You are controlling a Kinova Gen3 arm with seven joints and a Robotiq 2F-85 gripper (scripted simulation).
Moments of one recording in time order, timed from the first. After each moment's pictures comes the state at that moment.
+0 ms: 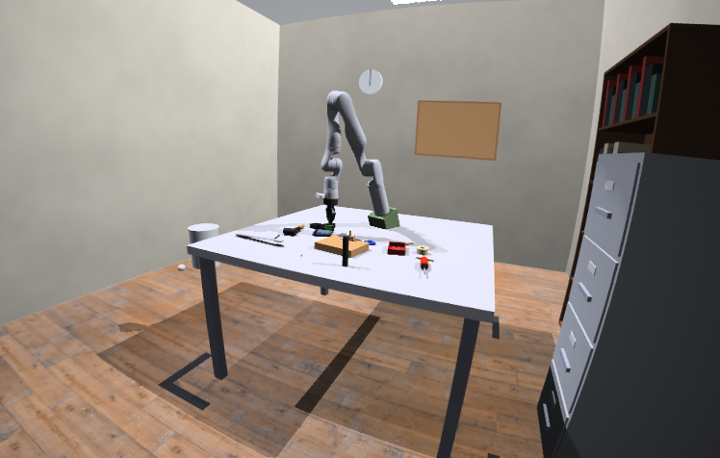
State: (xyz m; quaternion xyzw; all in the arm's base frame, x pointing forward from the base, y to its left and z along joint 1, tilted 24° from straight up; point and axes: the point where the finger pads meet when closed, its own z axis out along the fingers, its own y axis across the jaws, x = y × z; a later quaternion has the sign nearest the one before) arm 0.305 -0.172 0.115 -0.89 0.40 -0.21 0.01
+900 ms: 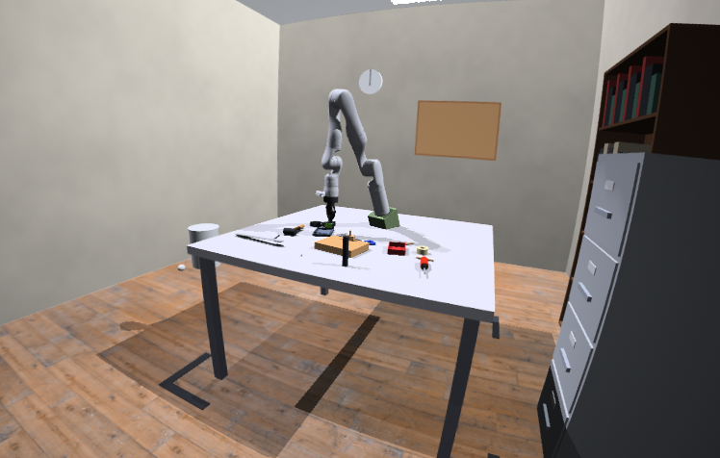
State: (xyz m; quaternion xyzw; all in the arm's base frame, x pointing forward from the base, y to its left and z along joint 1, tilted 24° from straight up) arm 0.301 -0.170 0.125 -0.89 0.40 -0.21 0.01
